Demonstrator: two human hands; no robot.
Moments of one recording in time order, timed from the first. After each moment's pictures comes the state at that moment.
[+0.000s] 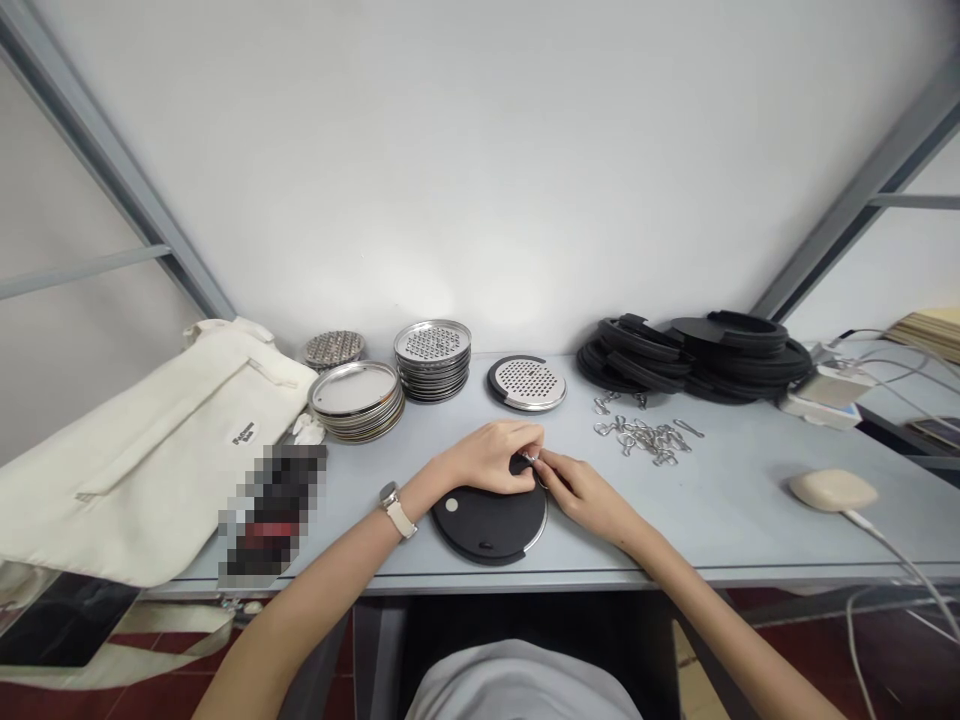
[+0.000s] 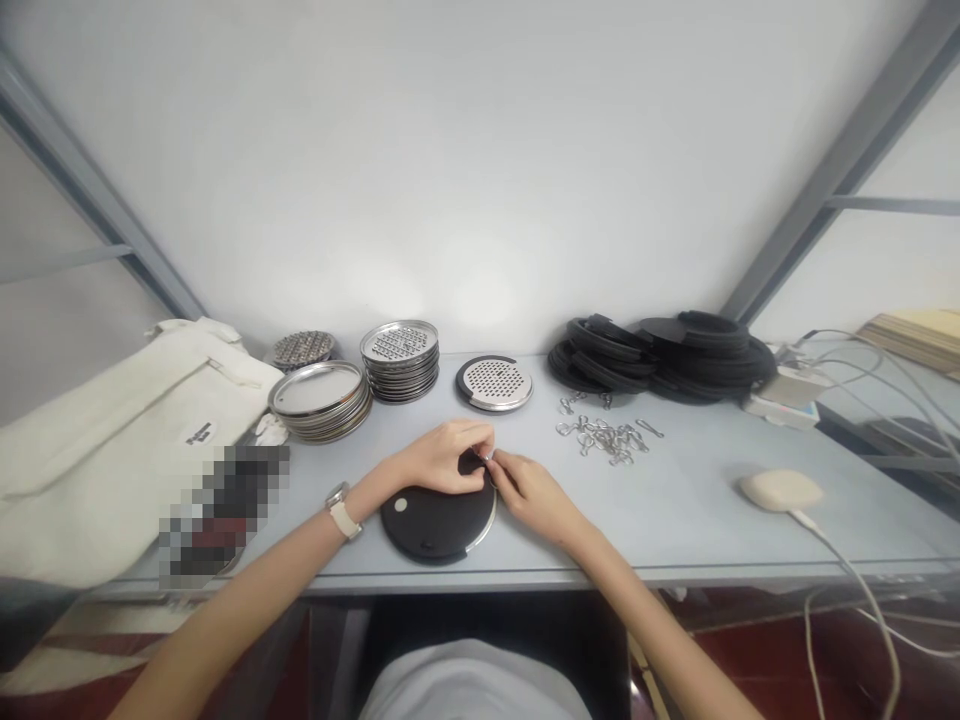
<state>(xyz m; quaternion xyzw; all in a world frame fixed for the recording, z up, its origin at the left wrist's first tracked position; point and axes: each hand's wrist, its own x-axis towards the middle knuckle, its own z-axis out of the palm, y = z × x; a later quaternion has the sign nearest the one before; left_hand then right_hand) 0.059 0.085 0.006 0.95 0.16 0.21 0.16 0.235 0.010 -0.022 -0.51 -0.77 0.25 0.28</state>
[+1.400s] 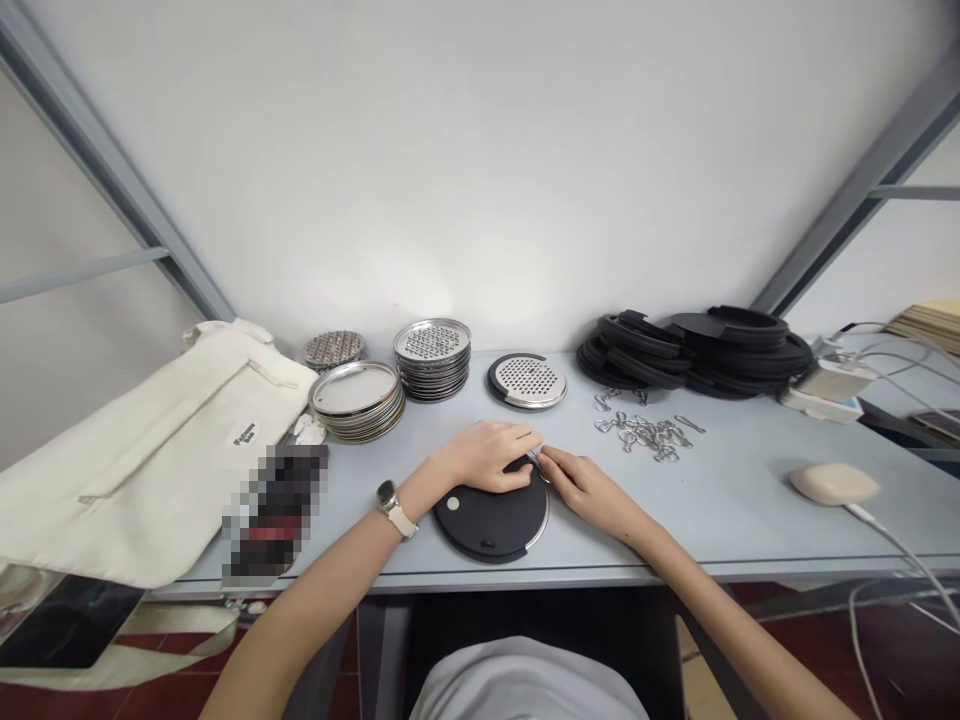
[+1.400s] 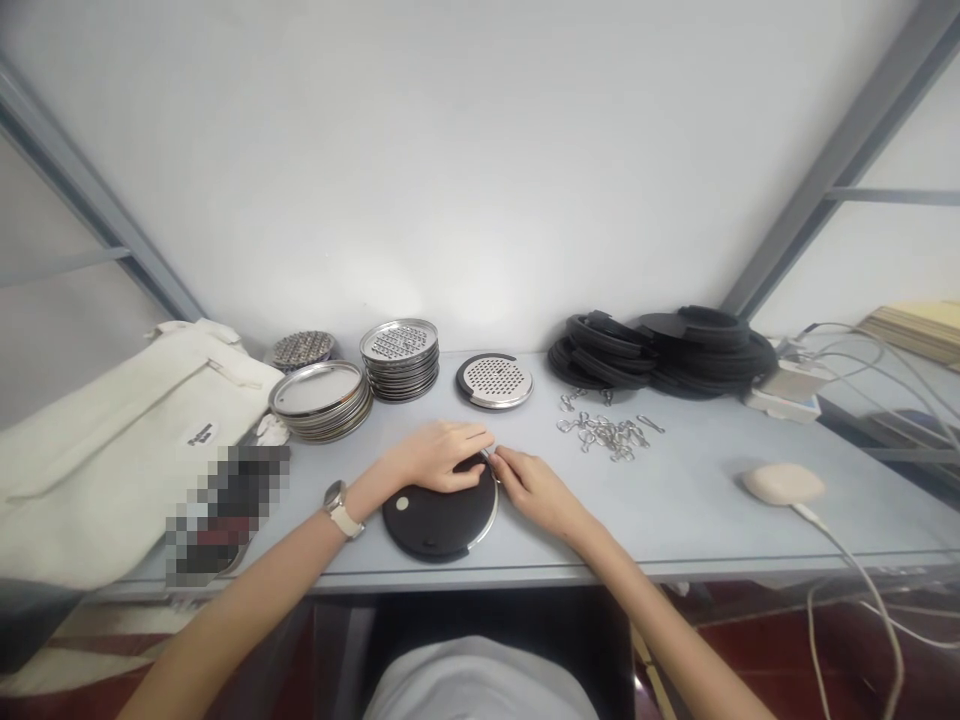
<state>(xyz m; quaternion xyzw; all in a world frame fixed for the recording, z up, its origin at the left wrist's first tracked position) 0.053 0.085 0.011 0.98 0.15 0.10 -0.04 0.236 0.011 -0.021 -0.52 -0.76 0.27 0.28</state>
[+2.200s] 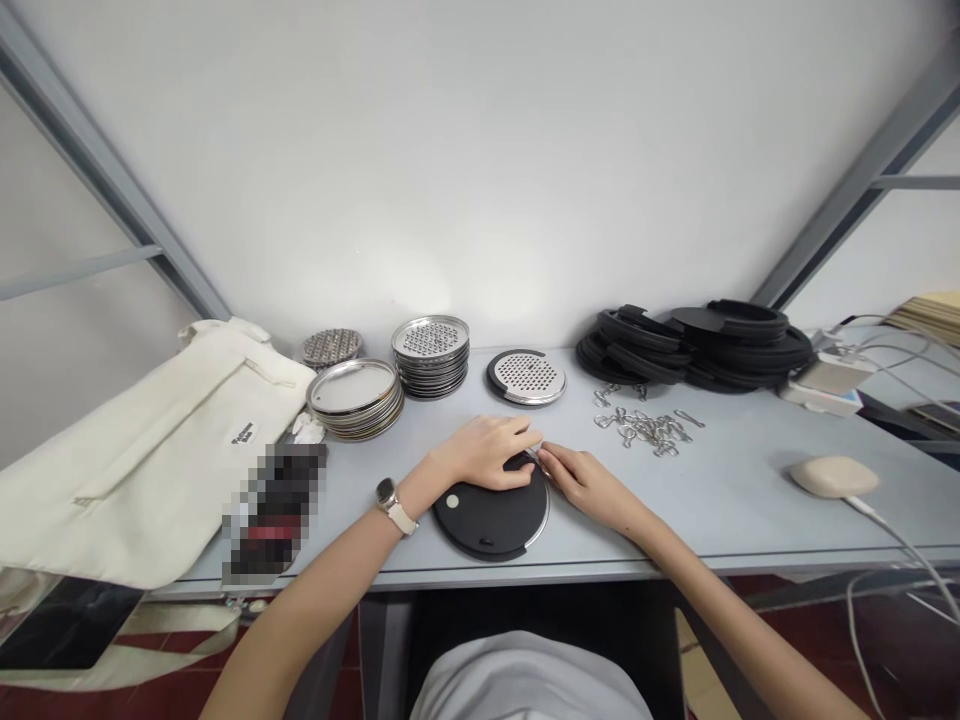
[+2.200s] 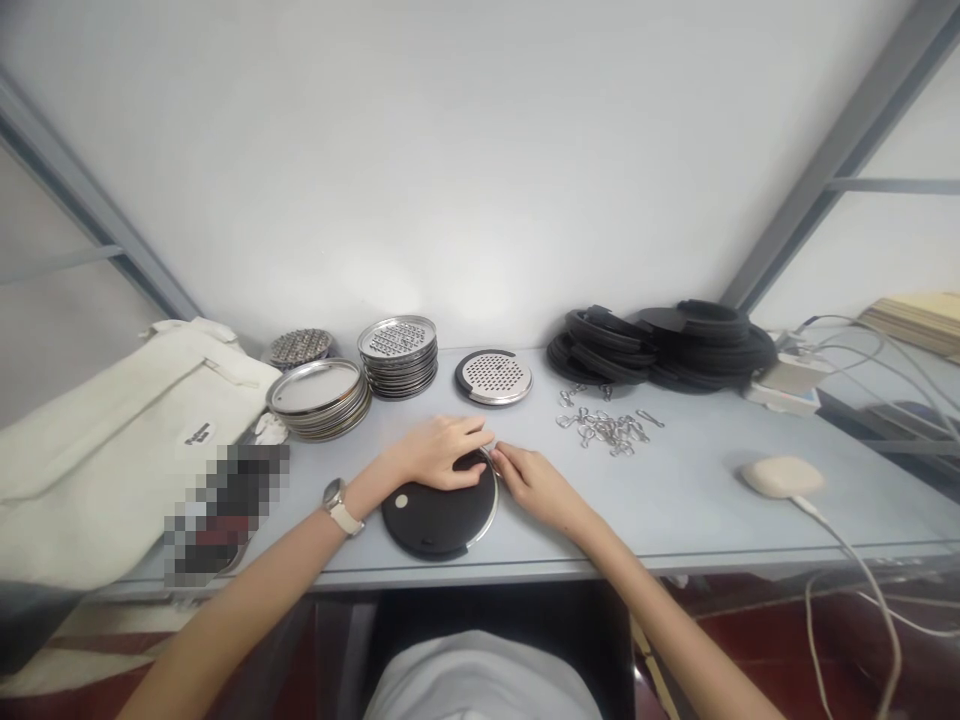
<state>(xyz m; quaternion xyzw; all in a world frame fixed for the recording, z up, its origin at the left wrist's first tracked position) 0.052 0.084 0.011 0.98 0.16 0.10 -0.05 0.238 0.012 -0.023 -0.52 -0.76 0.27 0.28</state>
